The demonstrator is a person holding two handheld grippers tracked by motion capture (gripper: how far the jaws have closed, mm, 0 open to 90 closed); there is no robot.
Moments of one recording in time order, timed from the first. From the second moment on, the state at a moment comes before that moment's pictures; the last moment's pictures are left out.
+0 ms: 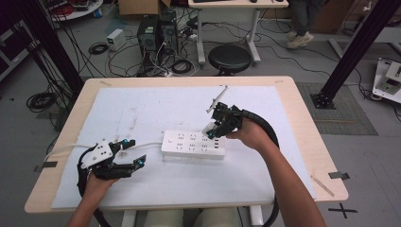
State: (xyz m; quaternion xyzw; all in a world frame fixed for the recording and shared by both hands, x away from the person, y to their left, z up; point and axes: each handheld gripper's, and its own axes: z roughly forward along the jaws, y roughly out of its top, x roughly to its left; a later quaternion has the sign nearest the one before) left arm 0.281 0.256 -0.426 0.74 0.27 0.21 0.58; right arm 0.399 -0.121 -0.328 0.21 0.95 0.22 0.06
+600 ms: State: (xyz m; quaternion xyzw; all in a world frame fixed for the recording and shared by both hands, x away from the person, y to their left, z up) left arm 0.282 0.258 -0.427 0.74 0.27 0.22 0.58; right arm 0.411 -0.083 -0.329 0.11 0.98 0.11 0.07
